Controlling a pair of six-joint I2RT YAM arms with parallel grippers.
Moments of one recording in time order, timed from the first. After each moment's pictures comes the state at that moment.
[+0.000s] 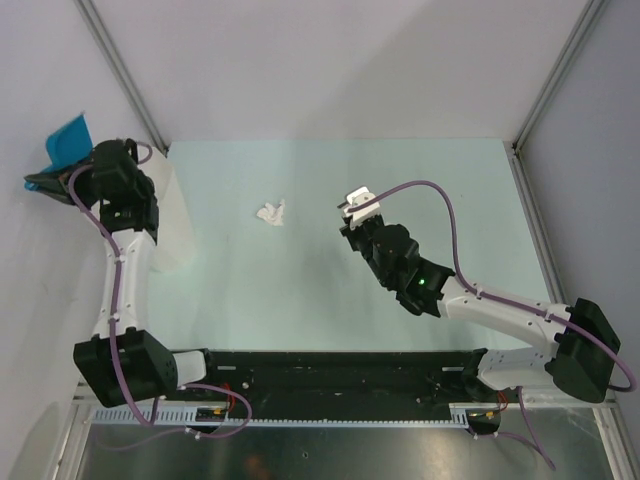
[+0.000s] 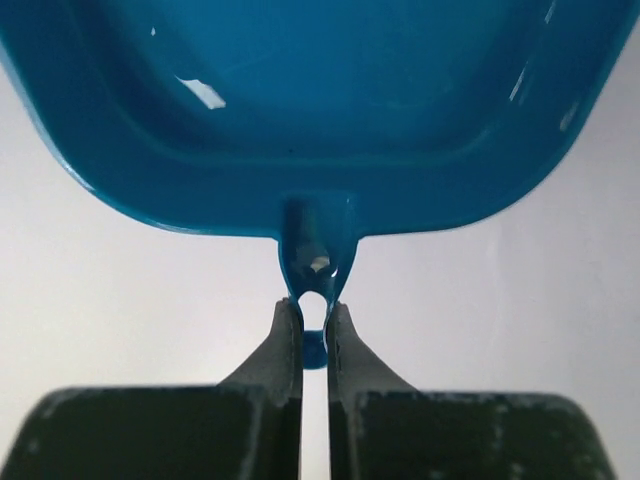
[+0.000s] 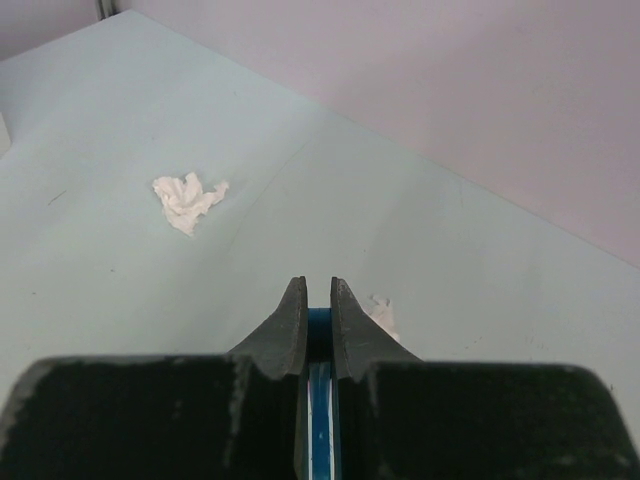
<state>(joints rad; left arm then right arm) 0.22 1.25 1.21 -0.04 -1.05 1.76 1.00 1.25 0.90 0.32 0.55 -0.19</state>
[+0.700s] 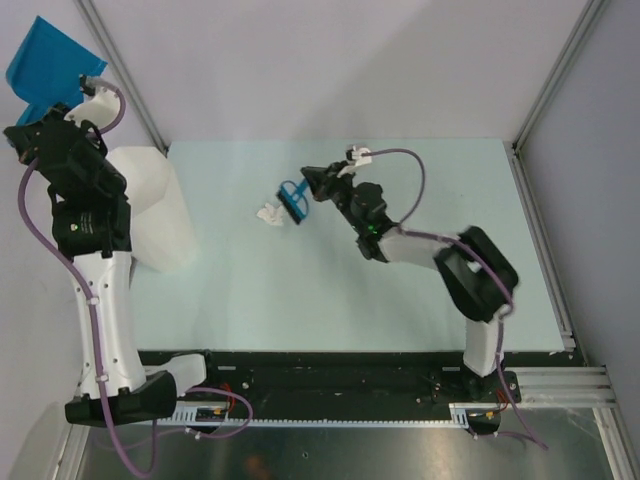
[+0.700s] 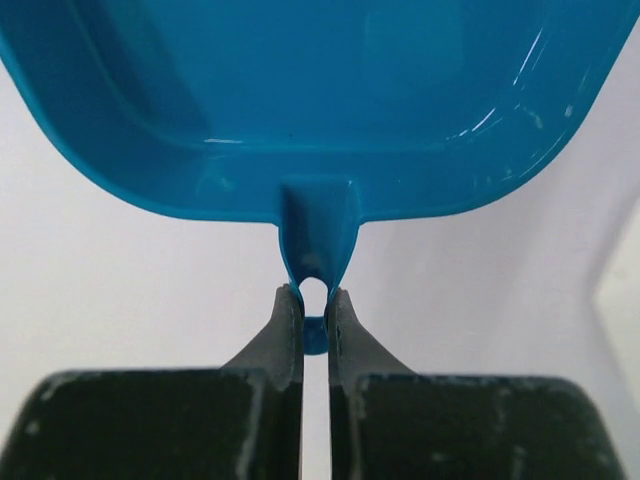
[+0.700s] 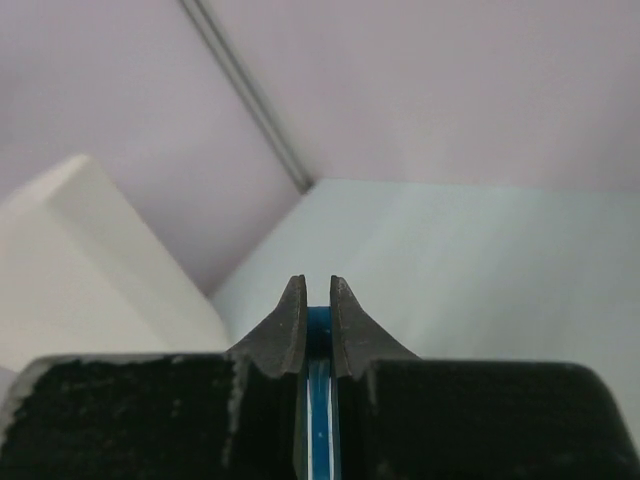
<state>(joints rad) 0.15 1.16 1.65 -0.31 -0.67 1.20 0.71 1.83 1.13 0.92 0.09 0.38</state>
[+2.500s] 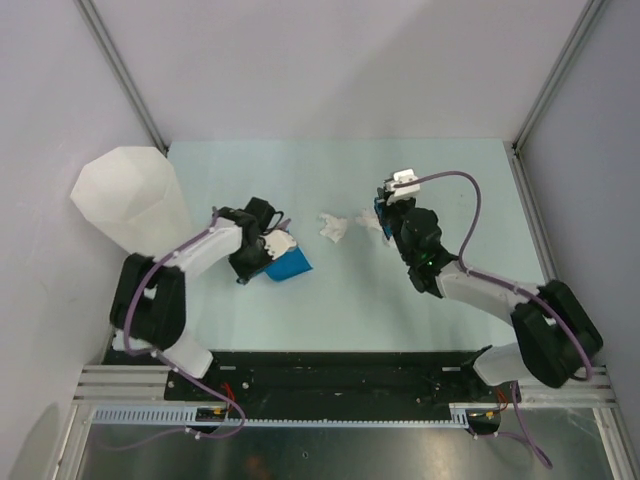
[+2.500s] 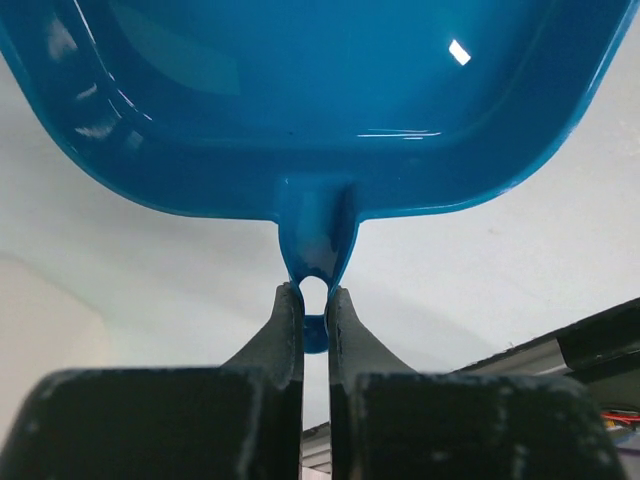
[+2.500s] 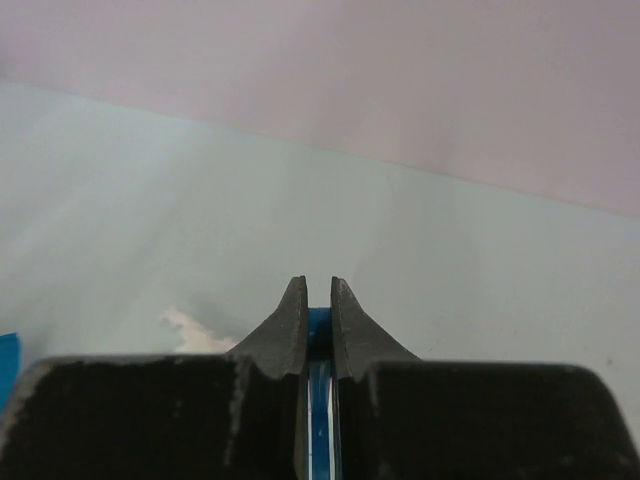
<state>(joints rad) -0.38 1.55 1.06 -0.94 -0.06 0.55 0.66 1.35 0.73 0.68 0.40 -0.03</state>
